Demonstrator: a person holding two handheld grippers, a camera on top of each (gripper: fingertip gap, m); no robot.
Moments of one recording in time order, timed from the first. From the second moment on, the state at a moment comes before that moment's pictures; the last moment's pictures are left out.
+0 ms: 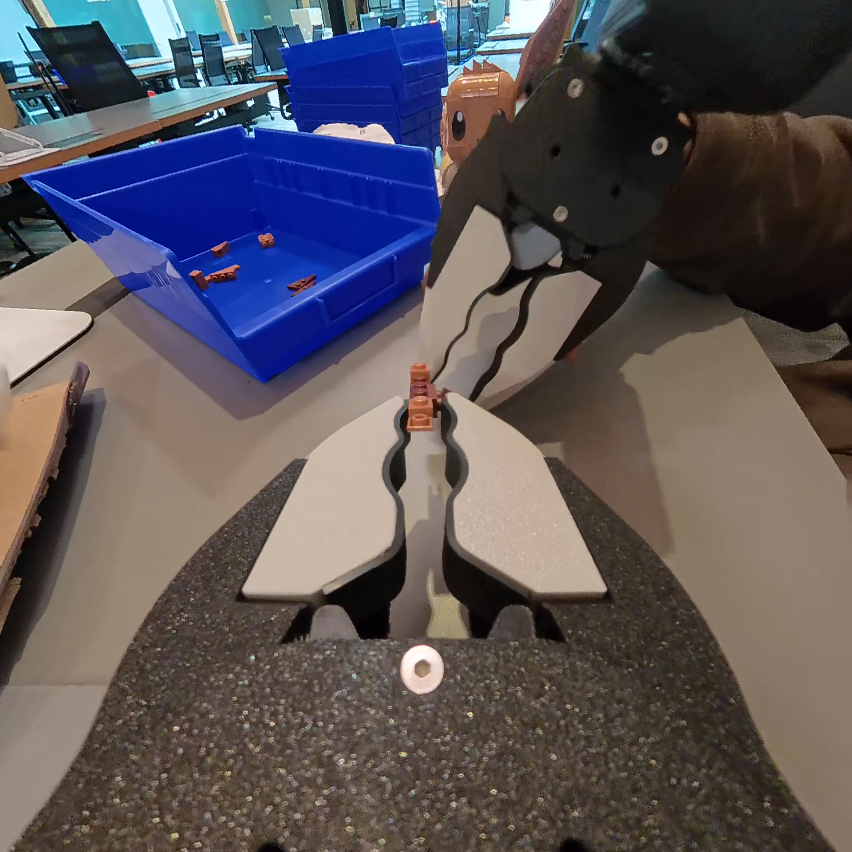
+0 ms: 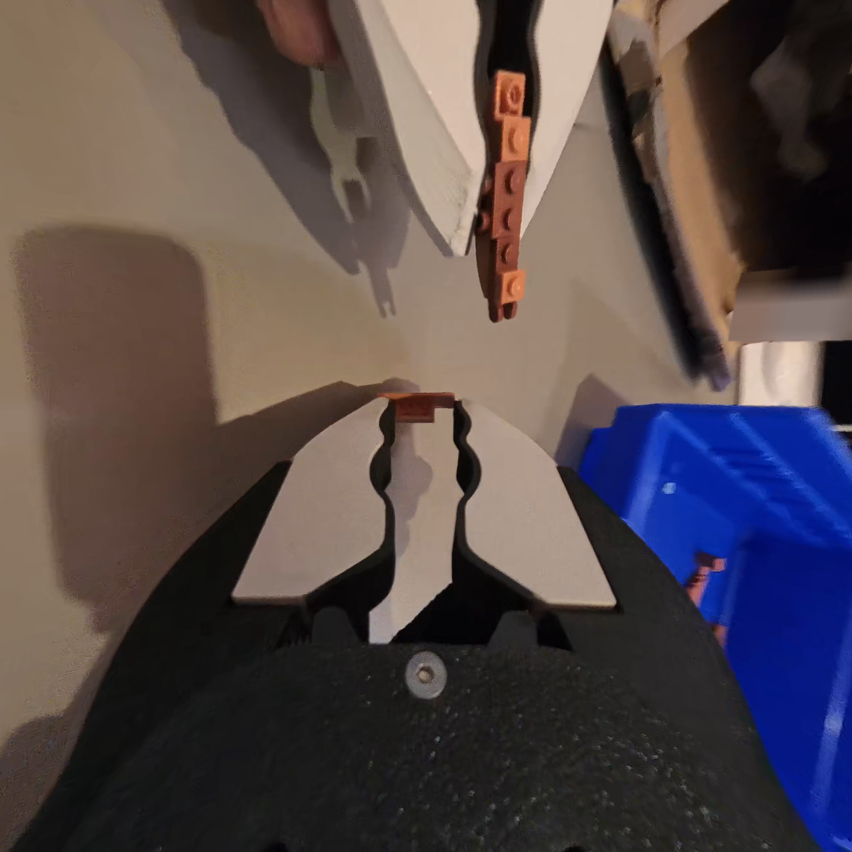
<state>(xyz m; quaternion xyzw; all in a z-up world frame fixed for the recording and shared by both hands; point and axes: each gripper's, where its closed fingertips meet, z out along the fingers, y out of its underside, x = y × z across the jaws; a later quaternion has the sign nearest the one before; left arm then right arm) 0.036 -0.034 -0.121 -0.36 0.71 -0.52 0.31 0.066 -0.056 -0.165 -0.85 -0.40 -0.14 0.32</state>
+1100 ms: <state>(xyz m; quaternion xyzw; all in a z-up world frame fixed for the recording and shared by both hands) 0.018 -0.062 -0.103 -0.27 0.70 -0.59 0.29 0.017 -0.053 -0.105 -0.76 -0.38 0.07 0.52</state>
